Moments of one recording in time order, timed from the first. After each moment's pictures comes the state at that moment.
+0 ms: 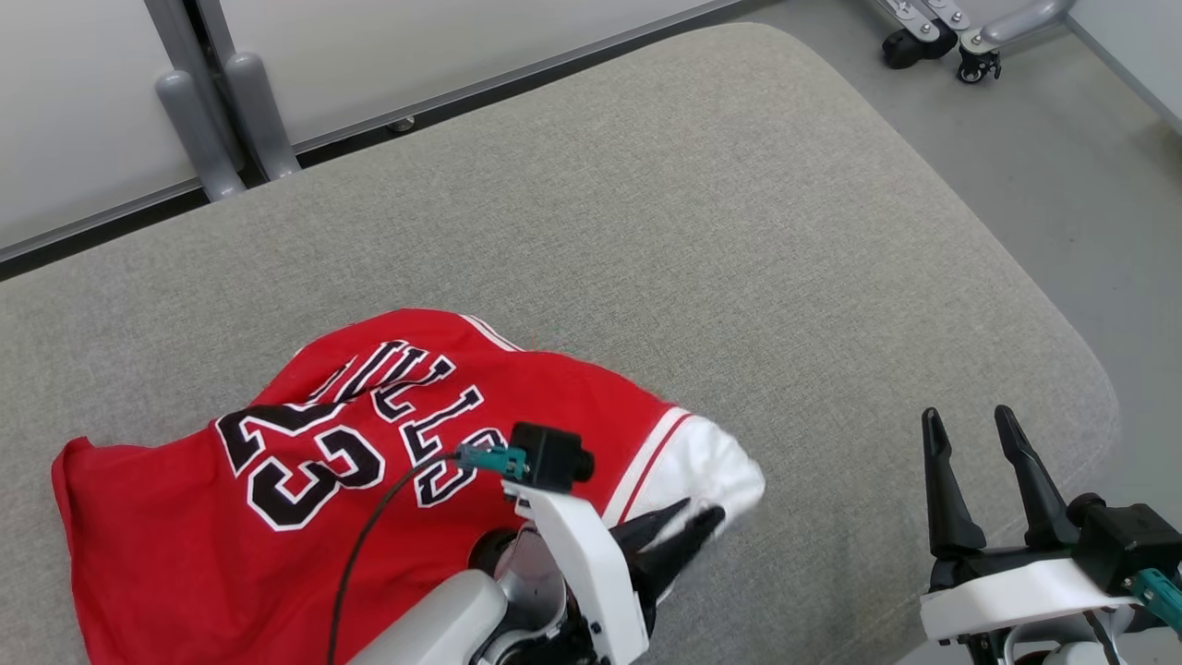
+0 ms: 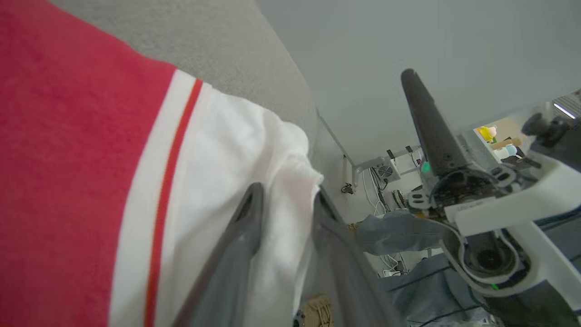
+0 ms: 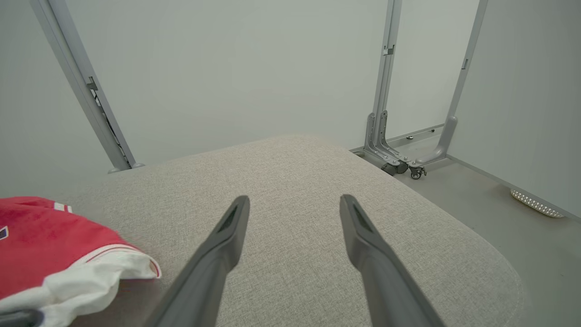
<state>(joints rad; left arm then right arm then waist) -0.43 0.11 -0.85 0.33 -1.16 -0.10 0.24 -0.05 -0.05 0.04 0.15 0.25 0.13 -0.26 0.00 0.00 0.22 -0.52</state>
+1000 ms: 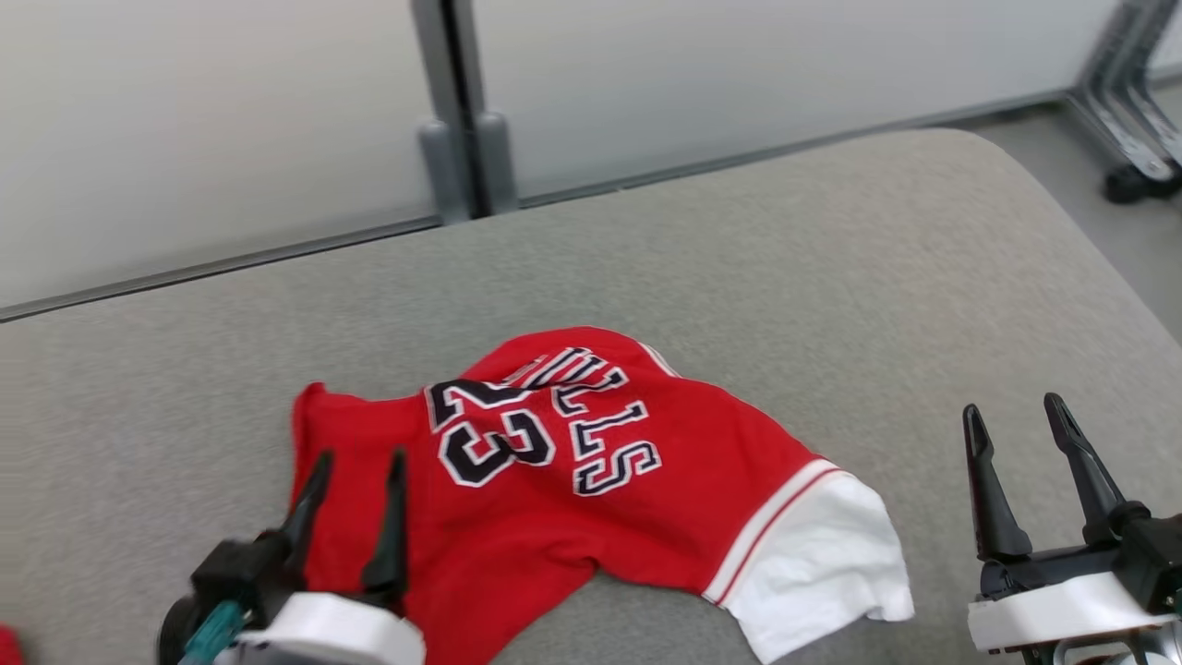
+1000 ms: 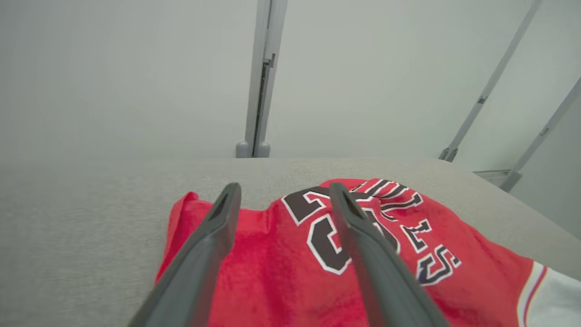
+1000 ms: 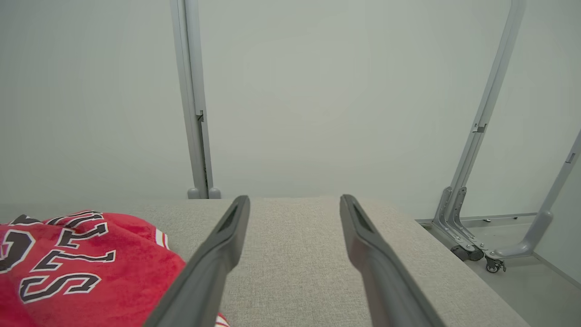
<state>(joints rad) -0.09 0.27 -0.46 0.10 -0.59 0.23 -0.26 -0.01 -0.06 -0.05 0.06 0.08 0.13 -0.26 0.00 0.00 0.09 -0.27</state>
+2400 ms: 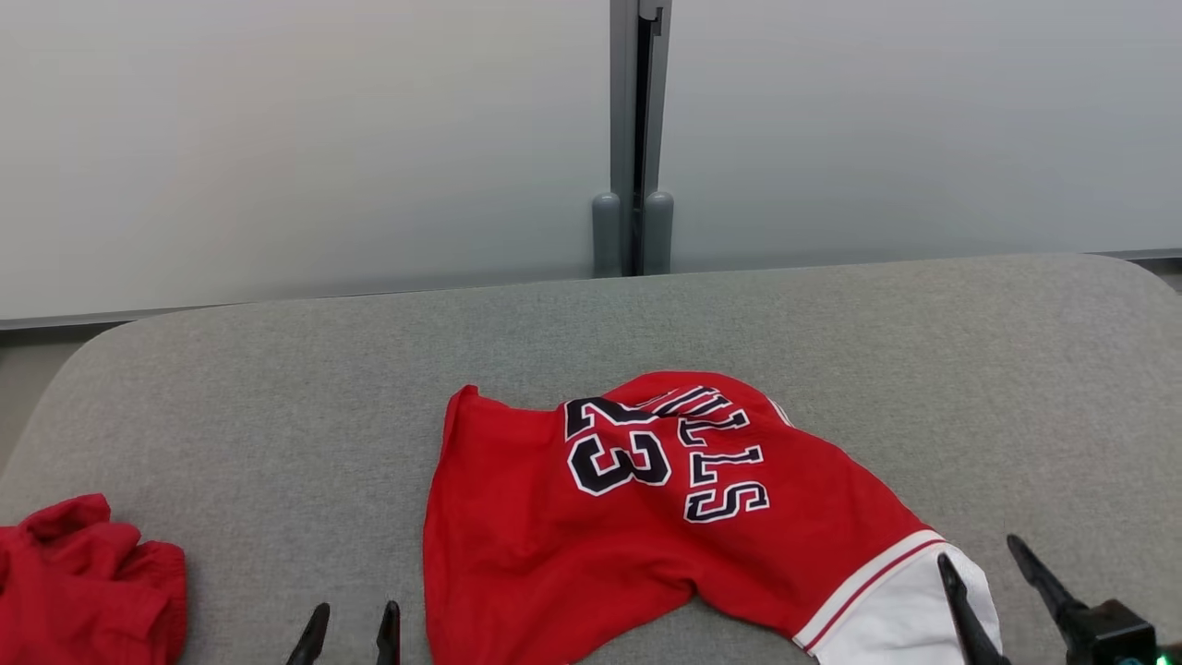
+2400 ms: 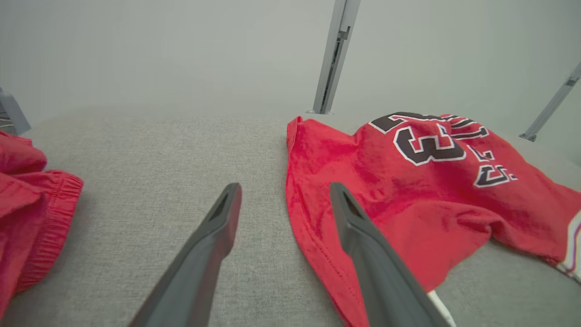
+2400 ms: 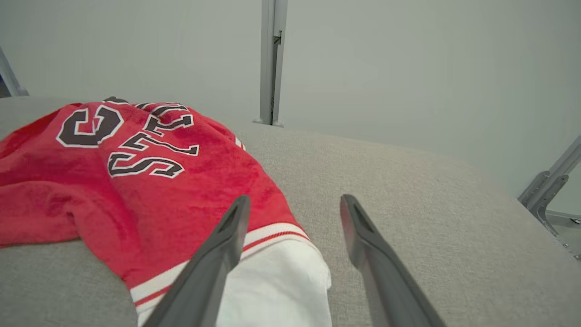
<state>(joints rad) 0.24 0.05 -0.08 0.15 -0.23 -0.05 -0.21 0.09 -0.16 0.04 0.27 0.06 0.13 -0.26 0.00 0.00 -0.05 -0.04</state>
